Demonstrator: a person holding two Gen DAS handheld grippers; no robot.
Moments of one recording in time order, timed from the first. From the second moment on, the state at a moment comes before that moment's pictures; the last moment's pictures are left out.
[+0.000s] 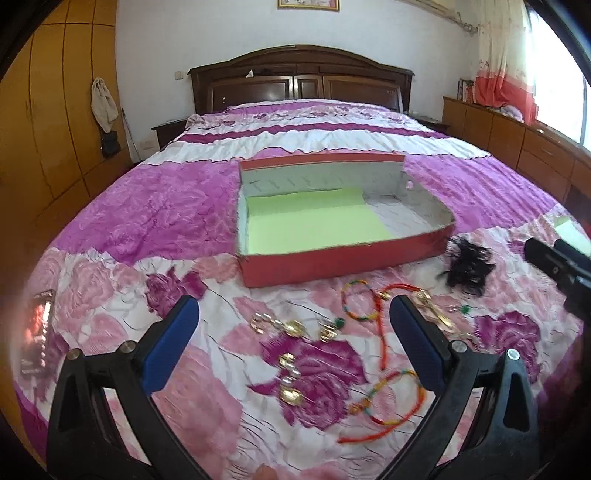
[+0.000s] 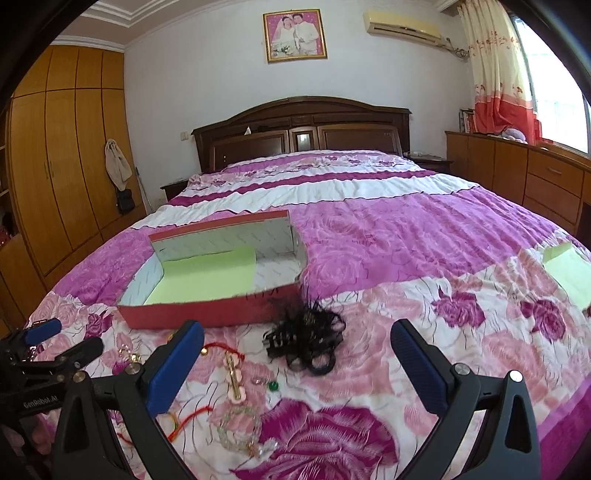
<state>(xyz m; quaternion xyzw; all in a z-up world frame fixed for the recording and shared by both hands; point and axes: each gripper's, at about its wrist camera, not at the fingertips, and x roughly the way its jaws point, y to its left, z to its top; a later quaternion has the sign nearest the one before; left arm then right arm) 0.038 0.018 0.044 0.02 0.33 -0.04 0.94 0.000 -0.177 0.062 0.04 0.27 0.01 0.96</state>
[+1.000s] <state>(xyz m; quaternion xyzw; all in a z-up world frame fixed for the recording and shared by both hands) 0.115 0.046 -0.044 -0.04 0.50 -0.03 0.86 0.113 -0.205 -0.029 0.09 0.46 0.00 0.89</state>
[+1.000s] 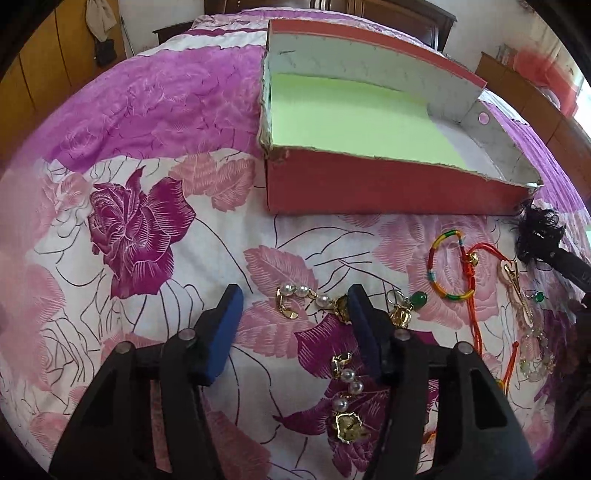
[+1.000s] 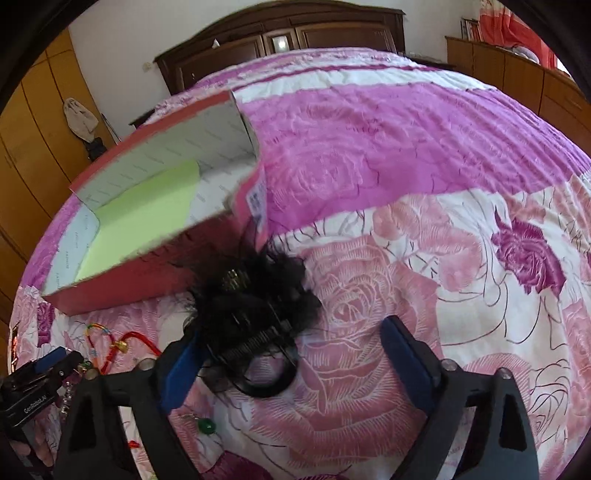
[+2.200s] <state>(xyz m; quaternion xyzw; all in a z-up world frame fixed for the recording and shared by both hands) 0.073 0.040 0.040 -0.05 0.40 -0.10 0.91 0.055 -0.204 0.021 0.12 0.36 0.07 0.92</state>
